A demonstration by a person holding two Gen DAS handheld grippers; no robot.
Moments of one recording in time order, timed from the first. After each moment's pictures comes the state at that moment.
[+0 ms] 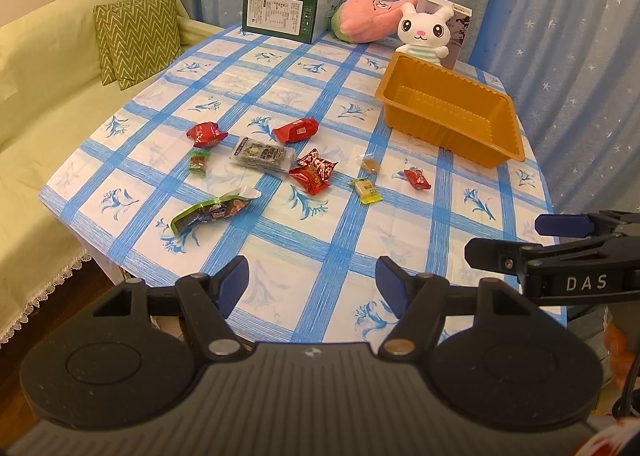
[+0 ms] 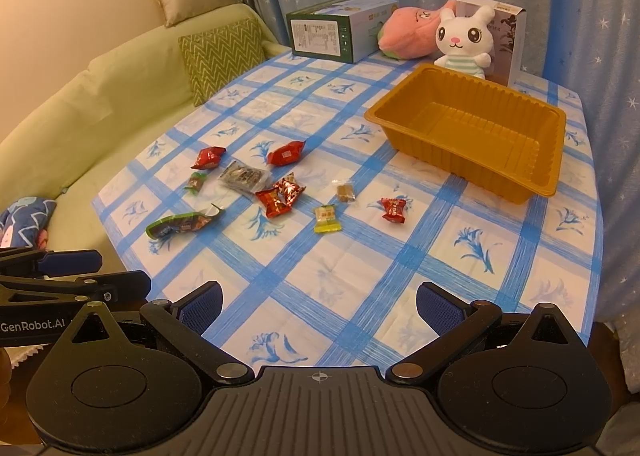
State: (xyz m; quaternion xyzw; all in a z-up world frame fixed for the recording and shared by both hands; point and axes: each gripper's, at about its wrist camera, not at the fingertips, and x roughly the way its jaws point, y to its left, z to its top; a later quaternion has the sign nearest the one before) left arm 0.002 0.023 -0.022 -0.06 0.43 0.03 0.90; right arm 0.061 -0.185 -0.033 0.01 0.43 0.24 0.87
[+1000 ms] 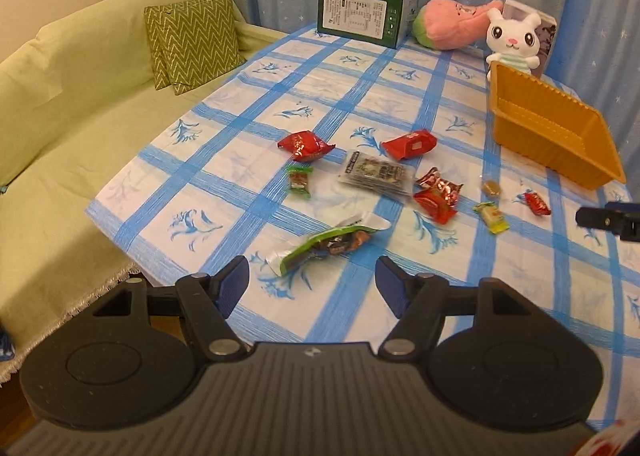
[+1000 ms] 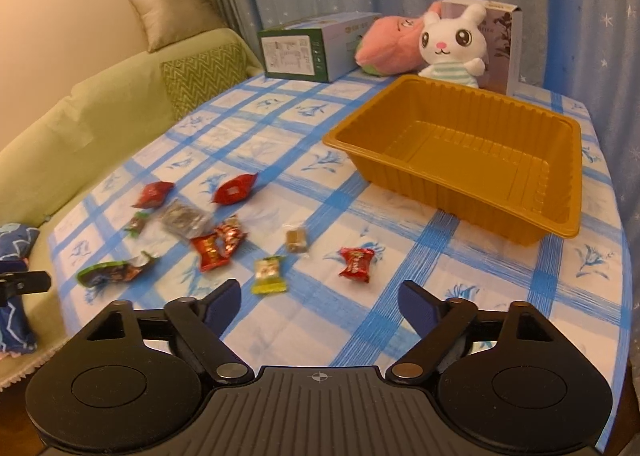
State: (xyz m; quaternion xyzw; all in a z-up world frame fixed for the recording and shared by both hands) left arm 0.047 0.110 -0.063 -0.04 0.42 0.10 0.90; right arm 0.154 -0.202 -0.101 0.03 0.39 0.24 0.89
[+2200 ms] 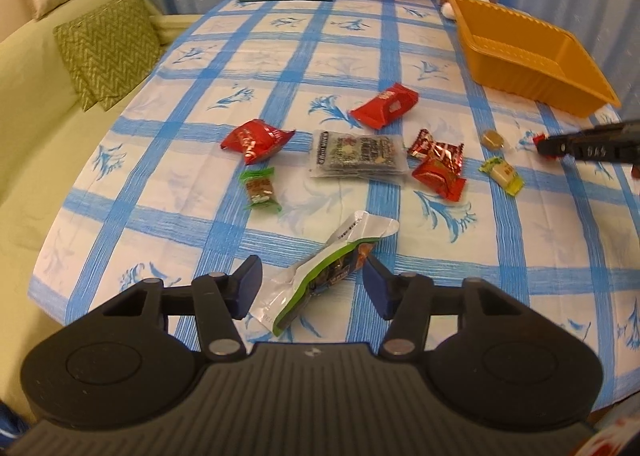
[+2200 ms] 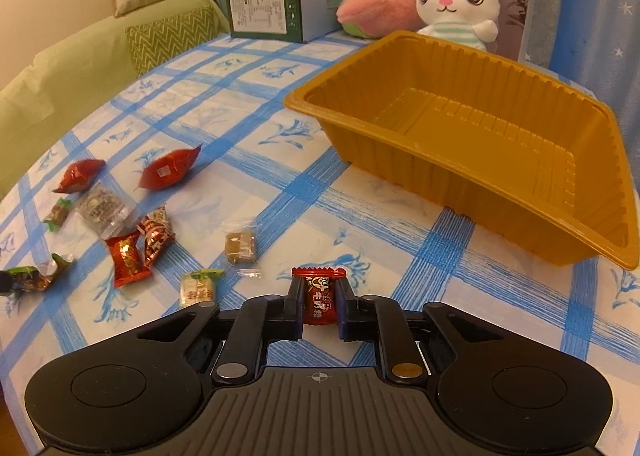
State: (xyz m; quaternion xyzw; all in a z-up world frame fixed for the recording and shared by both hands) left arm 0.118 0.128 -0.110 0.04 0.47 -0.02 0.88; right arm 0.221 -0.174 -0.154 -0.01 0.42 0.20 0.88
